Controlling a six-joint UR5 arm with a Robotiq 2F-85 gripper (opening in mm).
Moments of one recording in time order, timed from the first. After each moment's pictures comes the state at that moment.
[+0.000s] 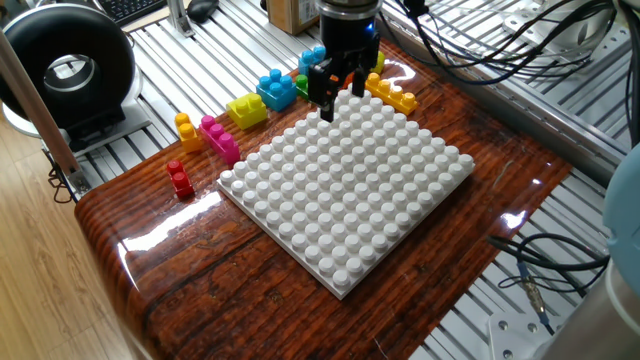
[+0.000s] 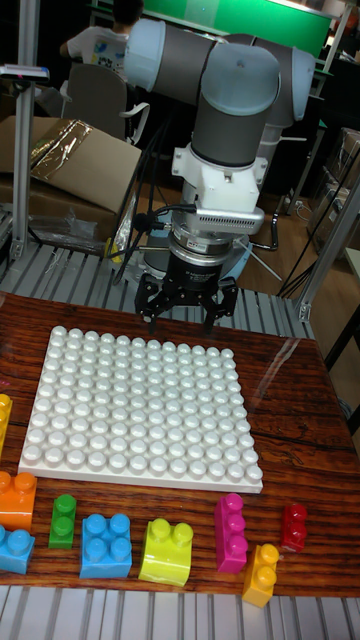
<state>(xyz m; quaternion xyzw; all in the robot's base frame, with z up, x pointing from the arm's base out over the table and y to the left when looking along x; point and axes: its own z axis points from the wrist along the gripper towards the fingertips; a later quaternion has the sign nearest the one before) 0.503 0.011 0.186 0.09 -0.99 -0.04 0.05</state>
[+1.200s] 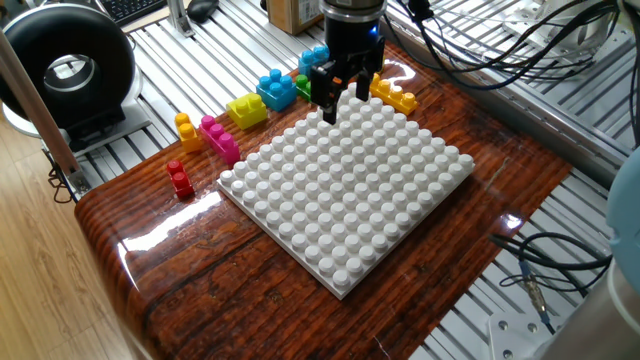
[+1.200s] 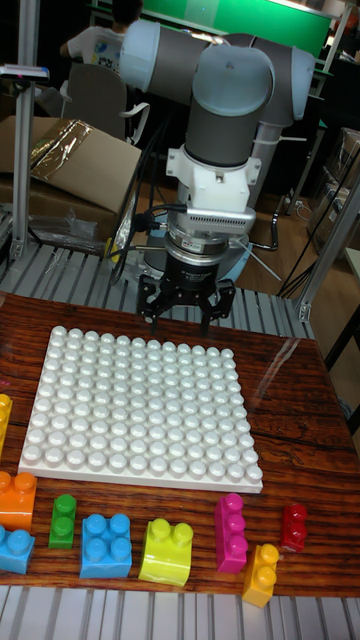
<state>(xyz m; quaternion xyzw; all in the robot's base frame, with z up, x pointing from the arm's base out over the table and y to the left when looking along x) 0.499 0.010 0.183 0.06 -1.00 -0.05 0.05</state>
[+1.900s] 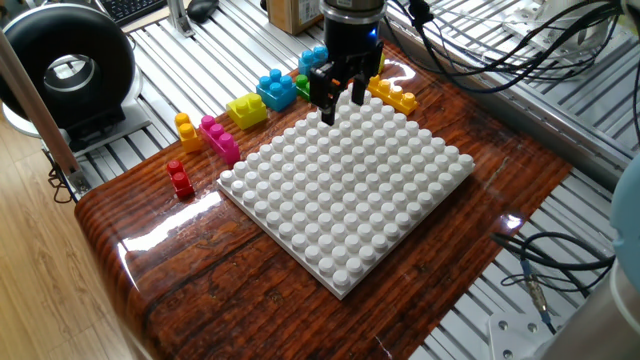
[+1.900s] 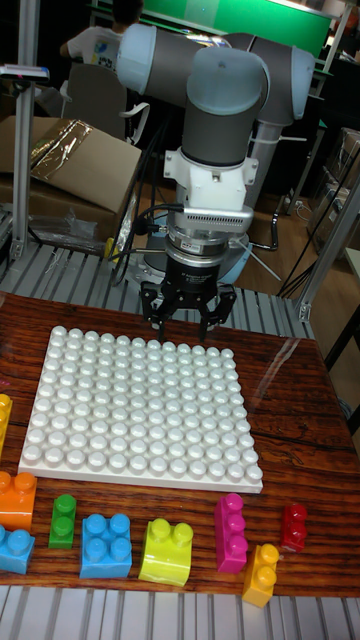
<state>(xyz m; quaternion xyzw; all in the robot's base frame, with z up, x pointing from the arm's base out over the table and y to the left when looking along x) 0.508 0.017 0.180 0.05 -1.00 -0.06 0.03</state>
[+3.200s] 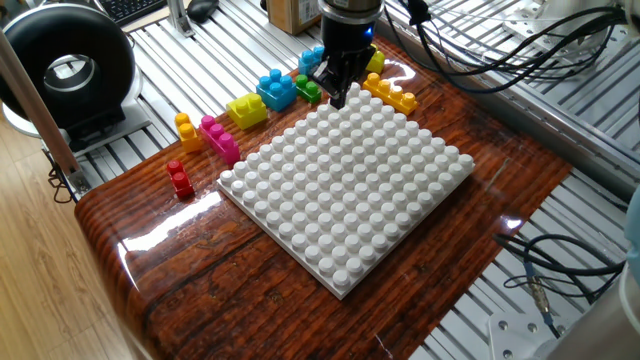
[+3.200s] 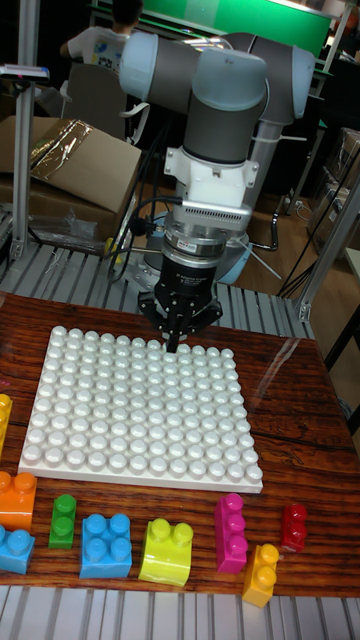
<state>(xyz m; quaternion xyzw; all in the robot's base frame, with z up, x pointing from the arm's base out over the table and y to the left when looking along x) 0.528 0.000 0.178 0.03 -1.00 -0.03 0.00</state>
